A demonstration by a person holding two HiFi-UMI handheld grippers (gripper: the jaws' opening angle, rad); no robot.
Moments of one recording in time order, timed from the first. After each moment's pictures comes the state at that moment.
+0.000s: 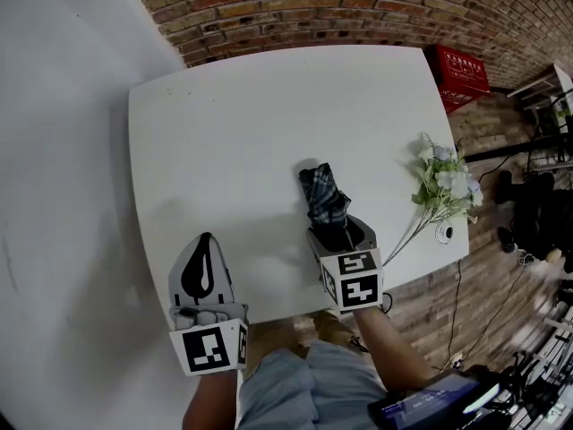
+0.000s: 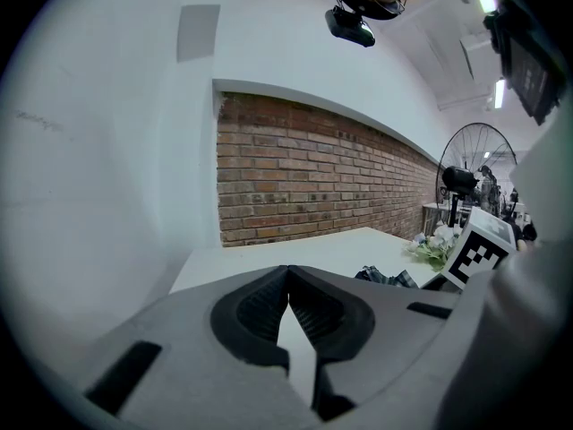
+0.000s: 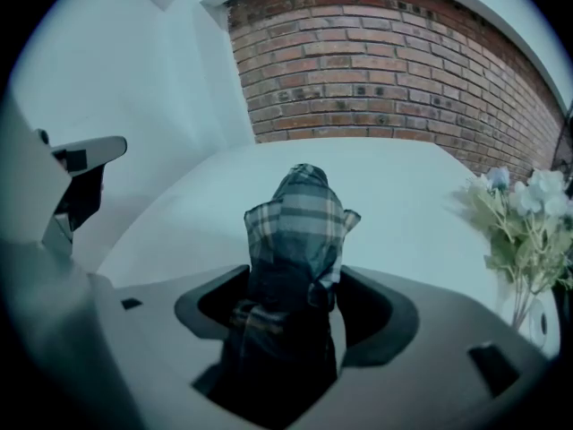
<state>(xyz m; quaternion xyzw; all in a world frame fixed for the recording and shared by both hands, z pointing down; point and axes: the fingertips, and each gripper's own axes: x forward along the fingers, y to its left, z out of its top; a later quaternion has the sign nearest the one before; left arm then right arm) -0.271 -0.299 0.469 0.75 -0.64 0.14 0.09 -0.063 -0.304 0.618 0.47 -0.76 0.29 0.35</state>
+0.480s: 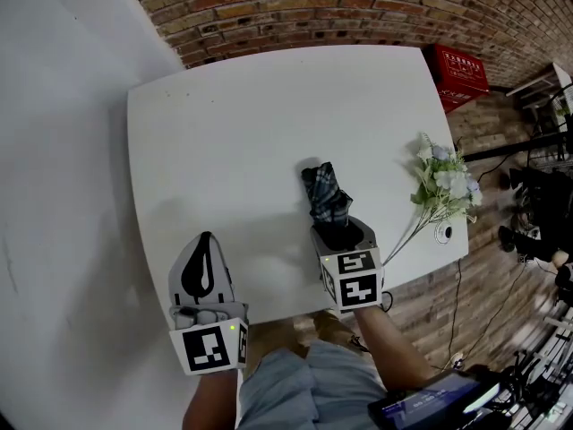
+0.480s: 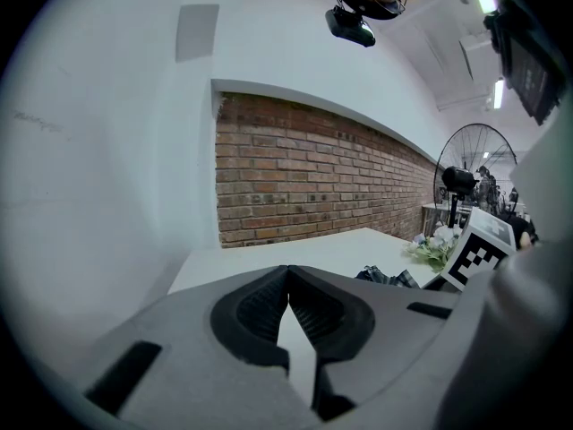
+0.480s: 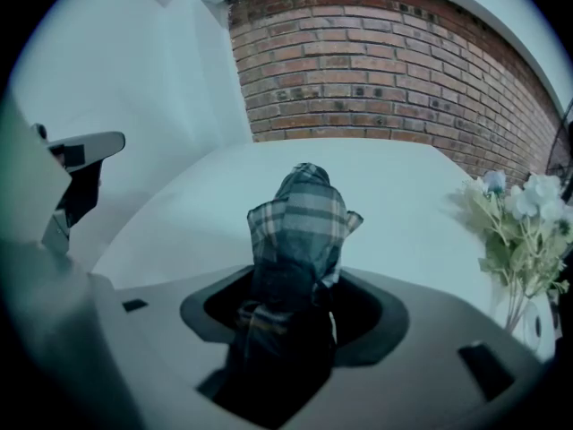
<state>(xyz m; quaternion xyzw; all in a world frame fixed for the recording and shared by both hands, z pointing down) -0.269 -0.302 0.469 0.75 -0.64 0.13 0.09 -0.058 -0.307 0.619 0.48 -0.75 0.28 0.35</state>
